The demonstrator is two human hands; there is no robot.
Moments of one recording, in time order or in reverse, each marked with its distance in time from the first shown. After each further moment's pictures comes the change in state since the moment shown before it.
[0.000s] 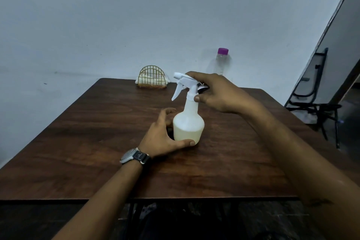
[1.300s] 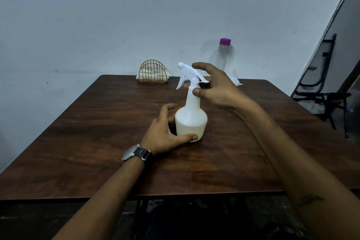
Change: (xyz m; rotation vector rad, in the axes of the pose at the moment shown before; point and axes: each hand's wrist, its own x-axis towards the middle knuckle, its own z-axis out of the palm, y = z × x) left_hand 0.000 -0.001 0.001 0.009 -0.008 -0.021; right_hand 0.002 0.010 0.026 0.421 0.166 0.179
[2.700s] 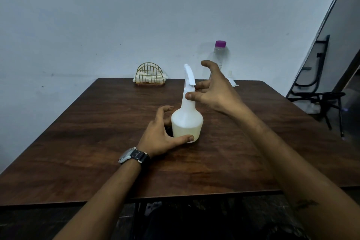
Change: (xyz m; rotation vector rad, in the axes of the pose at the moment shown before) left_hand 0.000 -0.002 0.001 -0.004 0.023 -0.011; right_hand -0.013 -0.009 0.002 -0.068 0.093 0.055
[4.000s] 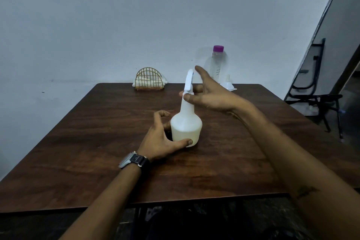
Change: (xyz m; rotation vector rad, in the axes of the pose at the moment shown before) left_hand -0.001 0.004 0.001 -0.048 -0.027 -0.036; right_hand 0.018 0.004 -0.006 0.108 -0.286 0.014
